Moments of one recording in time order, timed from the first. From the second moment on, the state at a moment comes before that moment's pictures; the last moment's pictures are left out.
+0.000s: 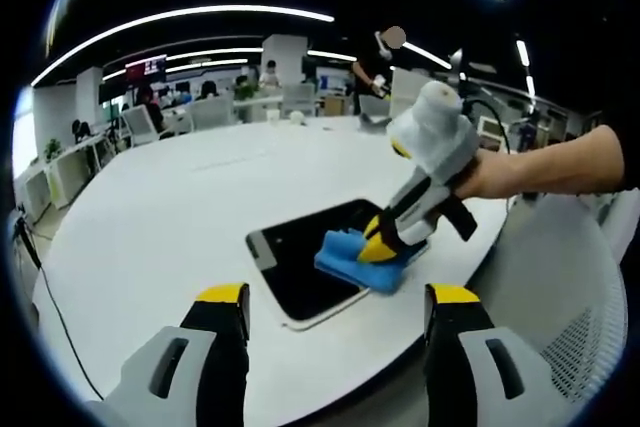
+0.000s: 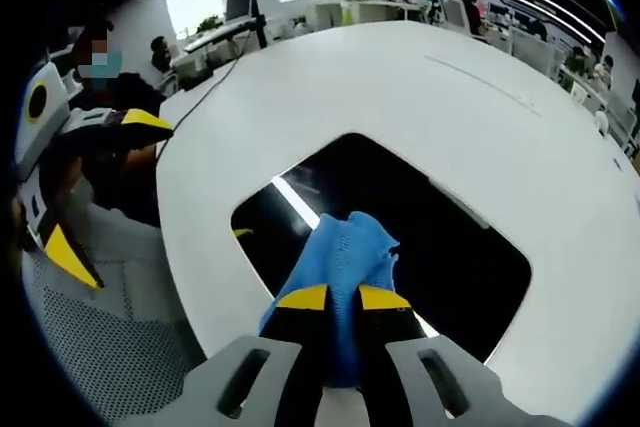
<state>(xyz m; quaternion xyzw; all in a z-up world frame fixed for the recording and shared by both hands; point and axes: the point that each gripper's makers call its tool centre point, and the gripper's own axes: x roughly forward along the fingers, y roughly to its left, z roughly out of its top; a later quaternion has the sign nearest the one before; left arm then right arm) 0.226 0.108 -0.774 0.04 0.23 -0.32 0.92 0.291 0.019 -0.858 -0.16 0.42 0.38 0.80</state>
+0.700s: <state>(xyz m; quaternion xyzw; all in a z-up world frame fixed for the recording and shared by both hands) 0.227 0.110 -0.776 0.03 0.24 -0.31 0.92 0.285 0.049 -0.856 -0.17 0.42 0.40 0.80</state>
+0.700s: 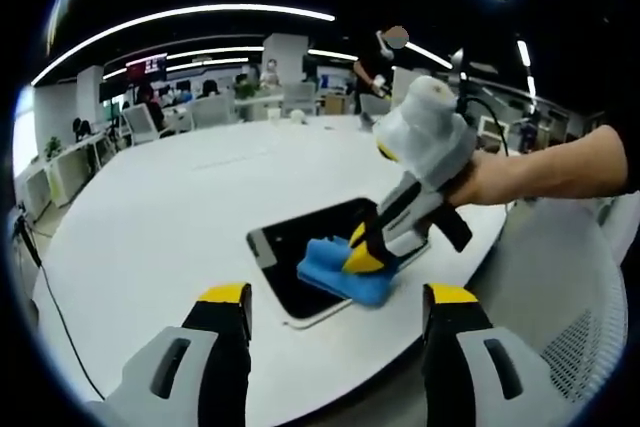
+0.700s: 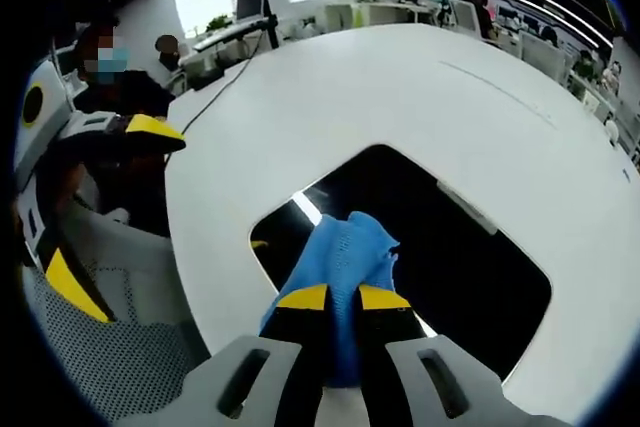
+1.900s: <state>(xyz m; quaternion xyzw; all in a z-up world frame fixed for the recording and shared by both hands) 0.227 0.109 -0.771 0.02 0.23 -0.31 0.92 0.283 0.075 -0.857 -0.14 0.43 0.40 0.80</state>
